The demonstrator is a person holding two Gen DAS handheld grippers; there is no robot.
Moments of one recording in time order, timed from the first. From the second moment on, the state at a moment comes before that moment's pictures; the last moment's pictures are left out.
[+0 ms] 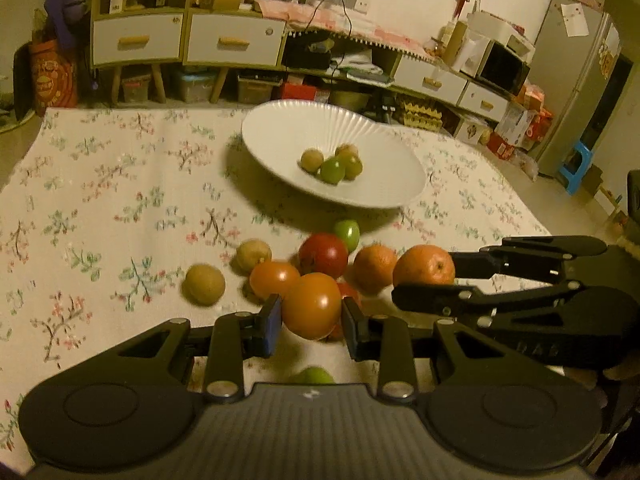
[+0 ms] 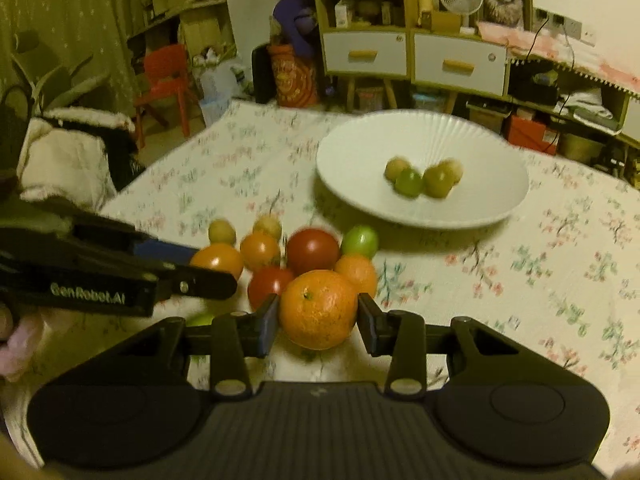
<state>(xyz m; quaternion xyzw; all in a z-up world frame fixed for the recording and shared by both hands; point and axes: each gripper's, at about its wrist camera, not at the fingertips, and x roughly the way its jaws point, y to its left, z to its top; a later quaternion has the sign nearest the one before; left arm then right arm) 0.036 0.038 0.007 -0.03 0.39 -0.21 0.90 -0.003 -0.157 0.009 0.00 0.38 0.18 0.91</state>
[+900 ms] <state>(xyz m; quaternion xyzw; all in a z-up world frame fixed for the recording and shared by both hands) 0.128 -0.032 0.011 -0.01 0.37 -0.25 0.89 0.137 -0.196 0.022 0.06 0.37 0.13 0.92</state>
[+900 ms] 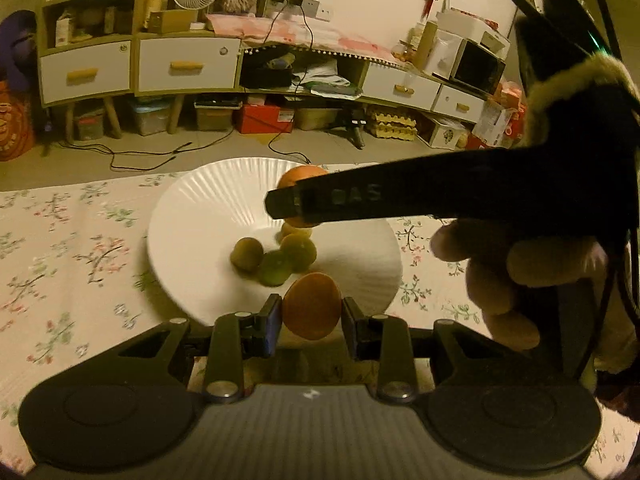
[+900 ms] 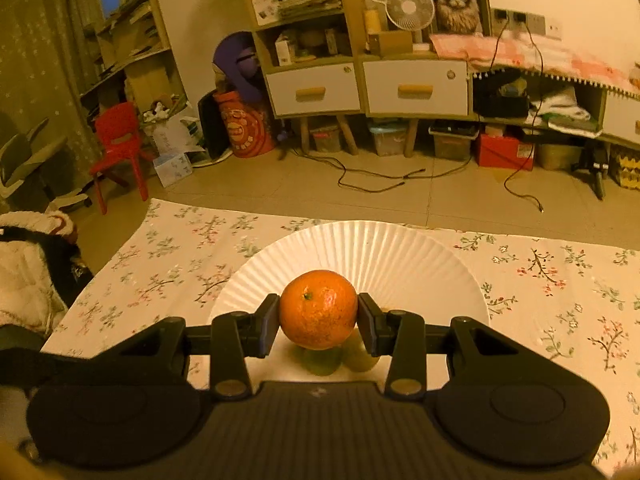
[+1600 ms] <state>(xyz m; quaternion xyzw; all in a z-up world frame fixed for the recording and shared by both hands) 0.153 -0.045 -0.007 -0.03 0.39 -0.23 0.89 0.169 -0.183 -0.005 0.00 0.39 0.12 0.91</state>
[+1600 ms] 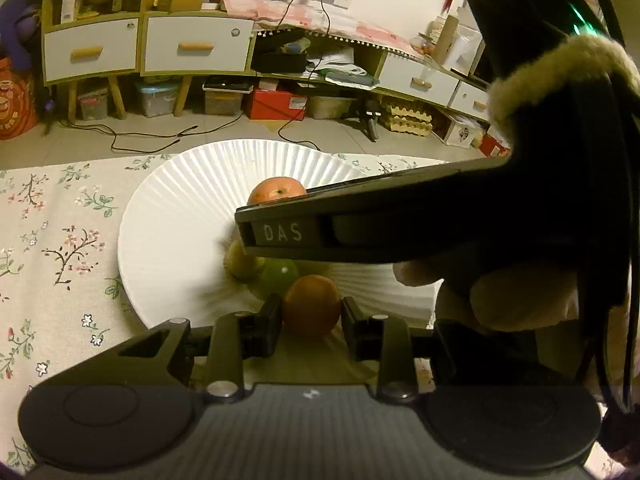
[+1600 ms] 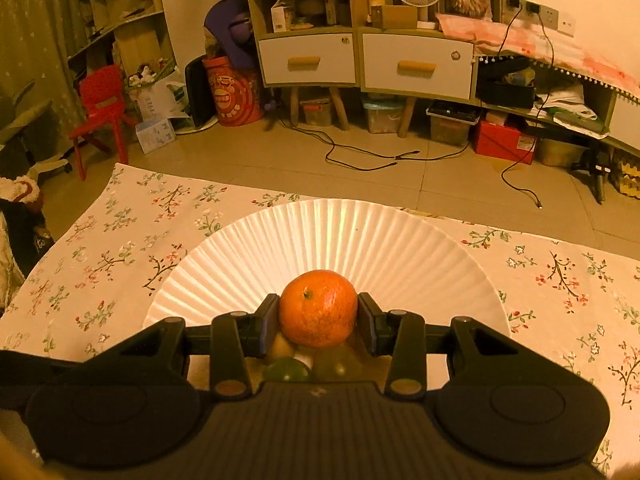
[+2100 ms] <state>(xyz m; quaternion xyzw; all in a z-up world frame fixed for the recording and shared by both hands) 0.145 -0.035 0.000 -0.04 0.39 -0.24 0.89 0.162 -0.182 0.005 0.00 0.39 0.12 0.91</state>
